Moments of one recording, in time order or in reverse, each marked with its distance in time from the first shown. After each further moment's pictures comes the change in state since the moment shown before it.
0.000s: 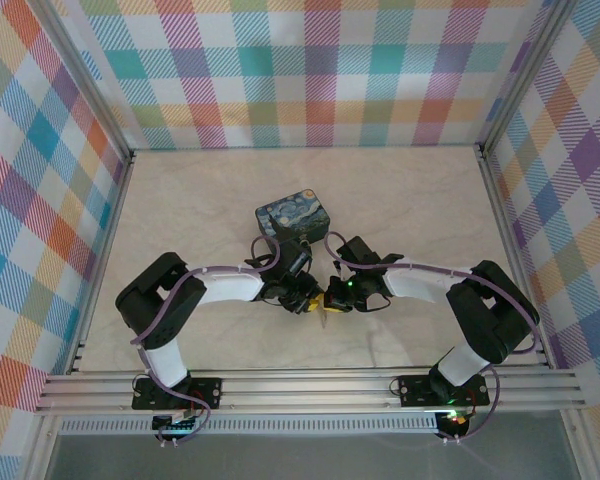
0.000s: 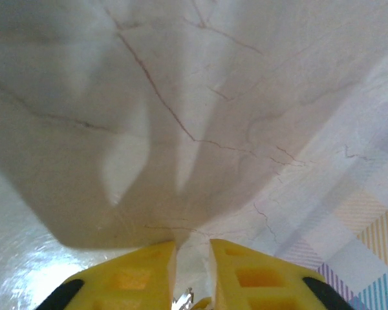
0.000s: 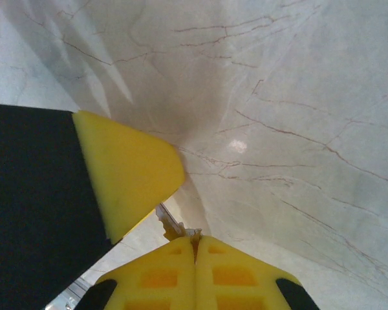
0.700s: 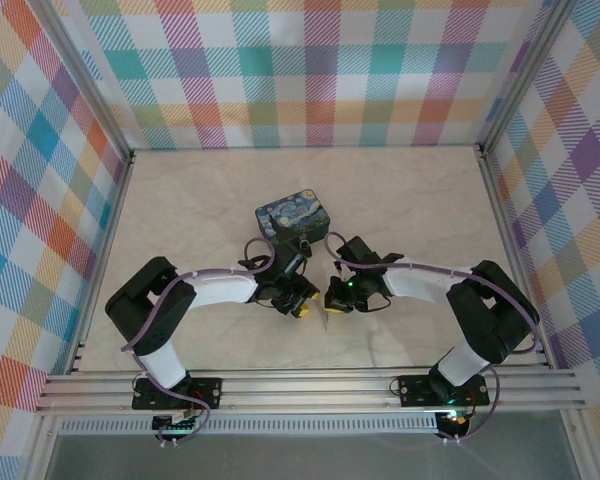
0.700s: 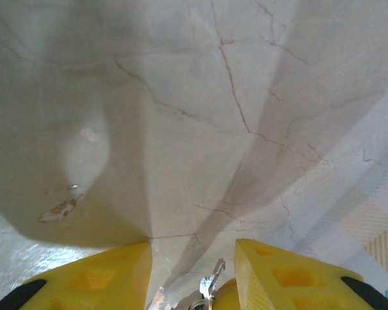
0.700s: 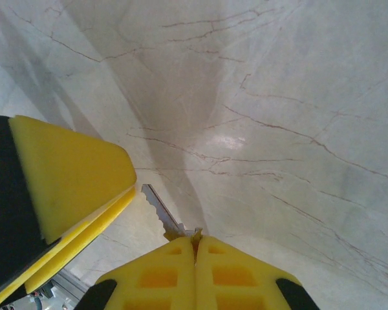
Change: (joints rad) left arm 0.008 -0.058 -0.029 -0.074 -0.019 -0.014; right arm 0.000 0.000 0.005 -0.021 0.008 0.000
